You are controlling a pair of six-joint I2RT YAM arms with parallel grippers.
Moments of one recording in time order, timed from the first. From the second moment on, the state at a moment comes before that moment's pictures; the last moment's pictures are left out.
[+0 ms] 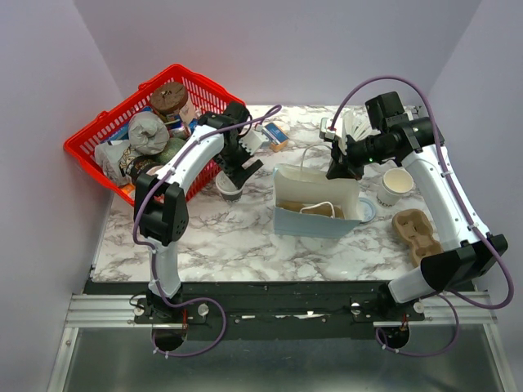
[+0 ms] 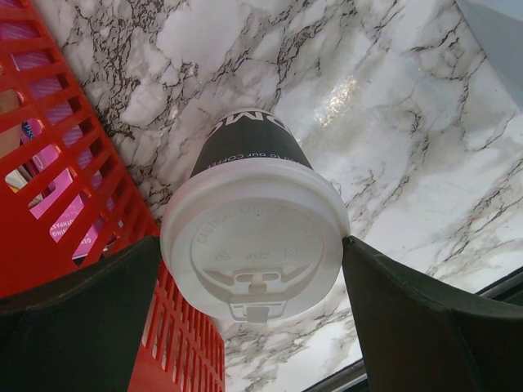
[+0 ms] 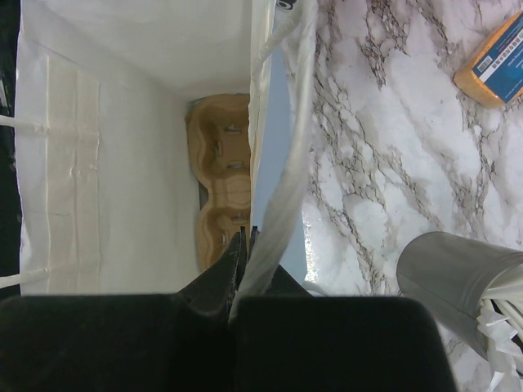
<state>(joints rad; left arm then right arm) -0.42 1.97 1.84 -1.17 0.13 0.47 0.31 1.50 1.73 -1.28 -0.72 -0.91</state>
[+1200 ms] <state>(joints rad) -0.42 1.97 1.89 -1.18 0.12 0.45 0.31 1.50 1.73 -1.28 -0.72 -0.89</state>
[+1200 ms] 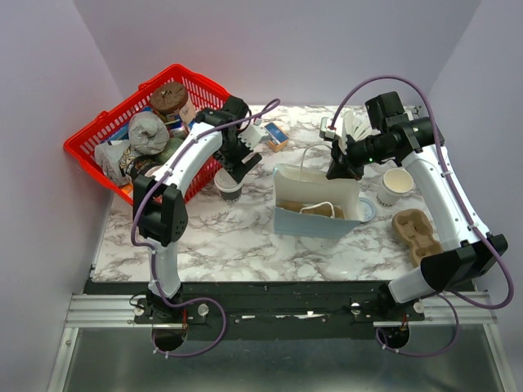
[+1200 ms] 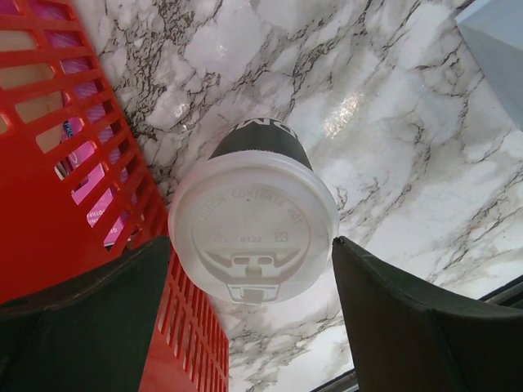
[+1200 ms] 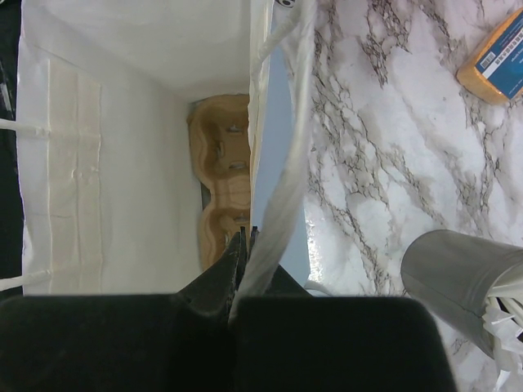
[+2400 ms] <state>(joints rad) -0.39 1.98 1.87 -1.17 0.11 0.40 0.31 1.50 1.73 -1.28 -0.71 -0.88</state>
